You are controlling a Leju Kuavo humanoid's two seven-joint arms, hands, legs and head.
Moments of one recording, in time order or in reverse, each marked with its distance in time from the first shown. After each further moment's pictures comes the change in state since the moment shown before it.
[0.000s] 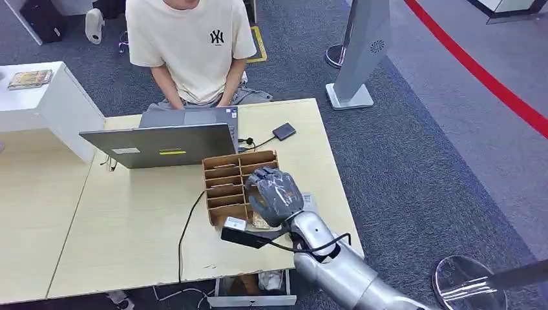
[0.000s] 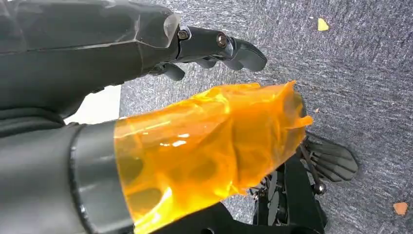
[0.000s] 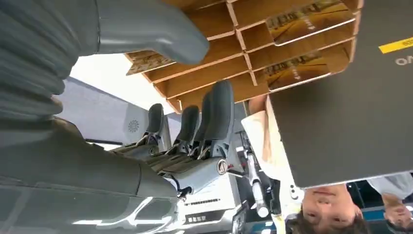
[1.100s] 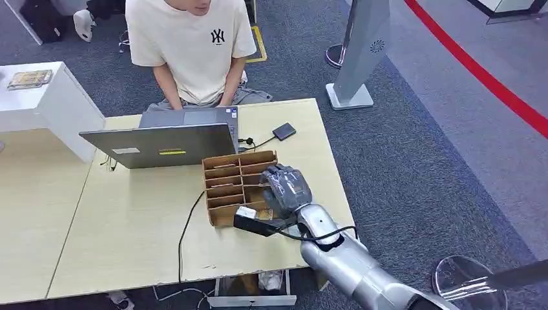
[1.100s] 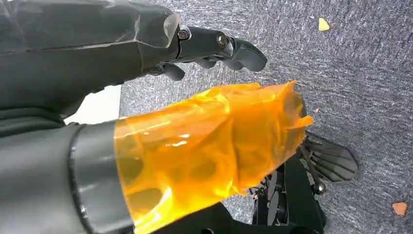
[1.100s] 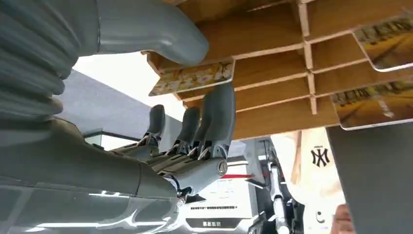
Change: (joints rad) left arm 0.000 0.000 0.005 0.000 0.003 0.000 0.000; right arm -0.060 0.003 -0.039 0.183 0.012 -0.006 0.003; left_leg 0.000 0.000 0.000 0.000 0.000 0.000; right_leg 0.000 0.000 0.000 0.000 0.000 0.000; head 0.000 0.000
